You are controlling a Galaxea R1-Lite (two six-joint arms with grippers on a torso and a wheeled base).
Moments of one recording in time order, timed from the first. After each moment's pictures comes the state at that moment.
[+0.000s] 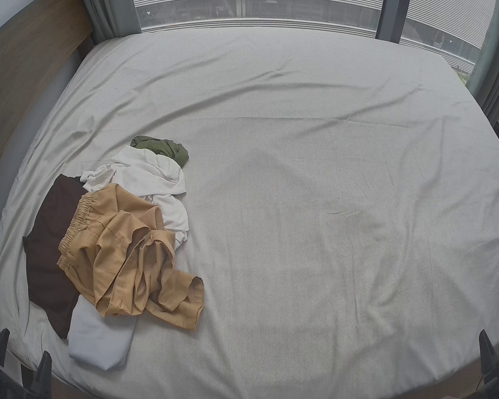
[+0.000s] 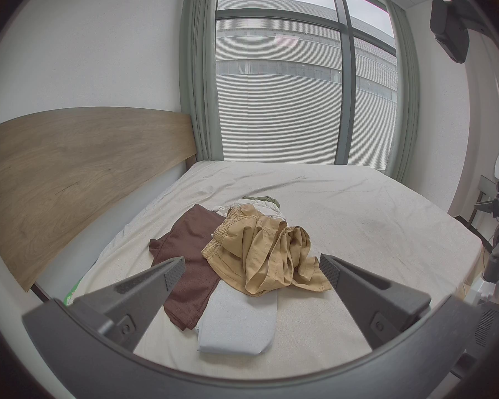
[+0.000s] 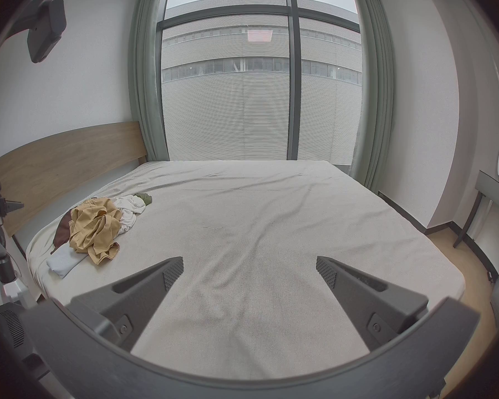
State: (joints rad) left arm 0.01 0.02 -0.02 0.00 -0.02 -0.01; right arm -0.01 0.02 -0.02 0.00 0.03 -0.02
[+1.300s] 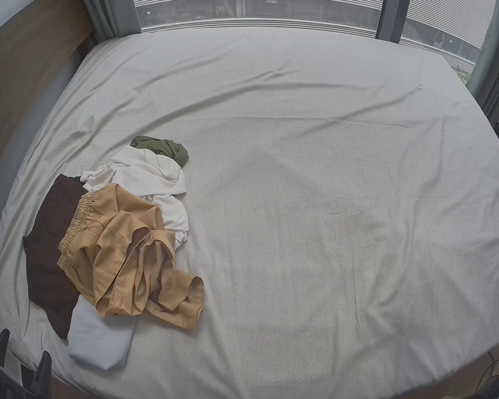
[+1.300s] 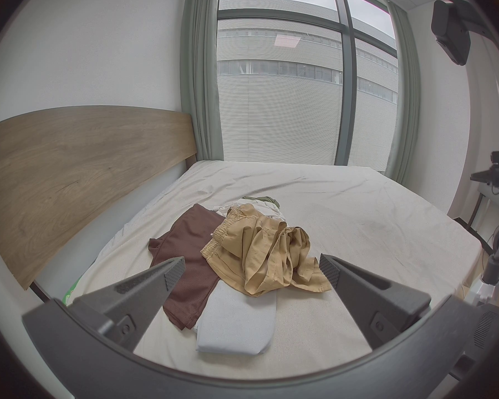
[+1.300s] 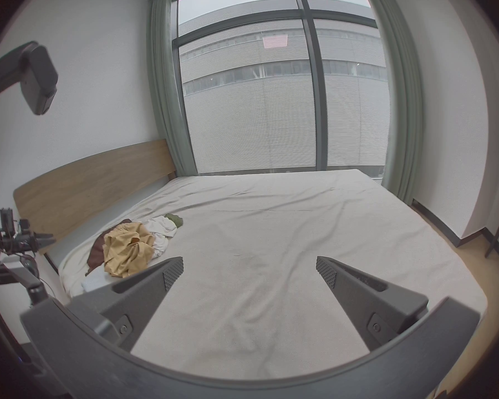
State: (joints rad) left arm 0.01 0.02 -0.02 0.00 -0.02 -0.01; right arm 0.14 0.38 -0.30 -0.10 0.10 0.03
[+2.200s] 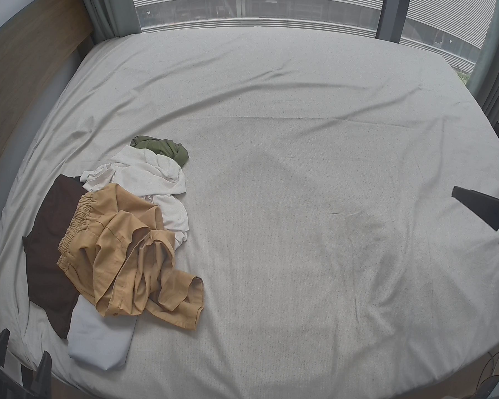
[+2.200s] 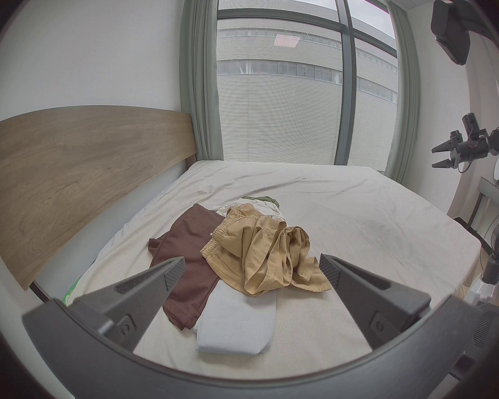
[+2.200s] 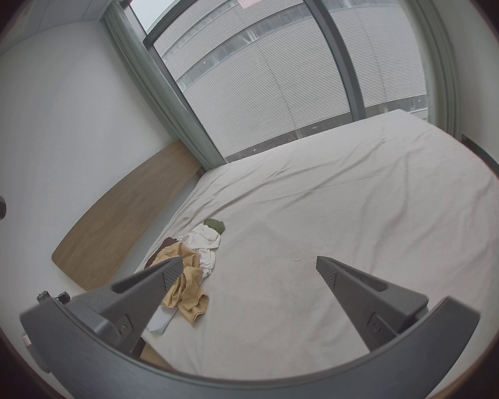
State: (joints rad) left arm 0.00 0.02 -0.02 0.00 -0.02 -0.01; right arm 0.37 1.04 -0.63 -0.29 0.14 0.30
